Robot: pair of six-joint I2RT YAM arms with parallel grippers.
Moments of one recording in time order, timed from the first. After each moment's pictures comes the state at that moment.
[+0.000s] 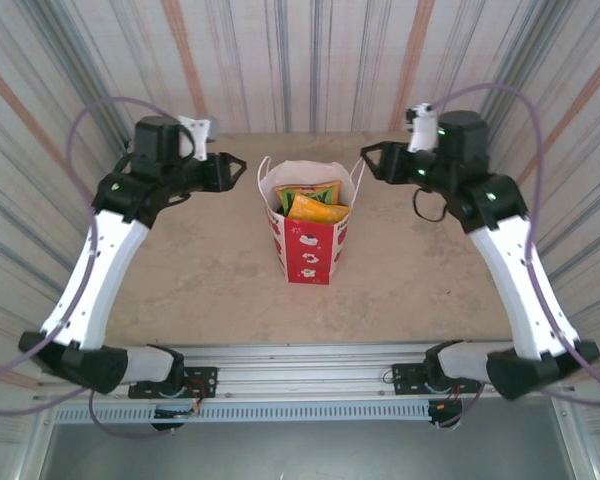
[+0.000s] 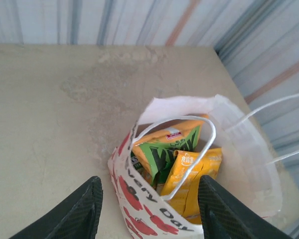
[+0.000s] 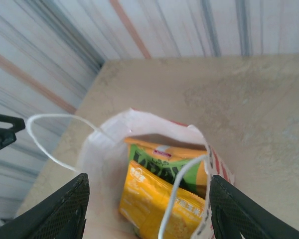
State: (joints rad) left arm -0.31 1.28 1.60 -0.84 0.30 -0.28; right arm 0.31 1.22 1.60 -0.78 -0.29 0.37
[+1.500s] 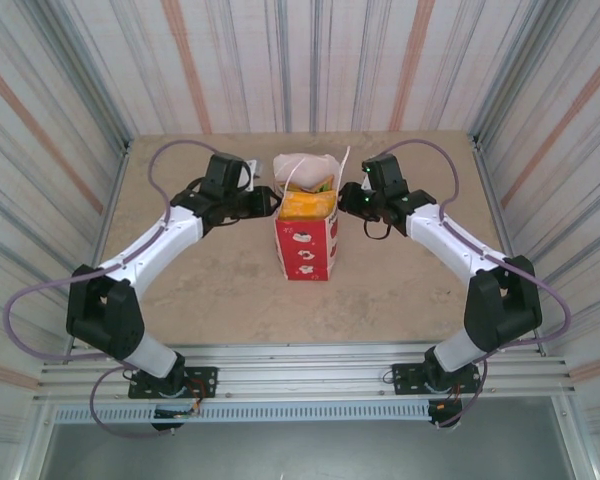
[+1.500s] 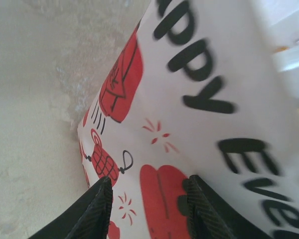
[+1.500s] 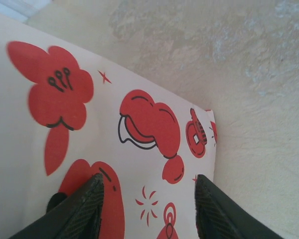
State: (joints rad) left arm -0.45 1.52 1.25 -0.45 0.28 -0.45; right arm 0.43 1.54 1.19 -0.39 -0.16 0.68
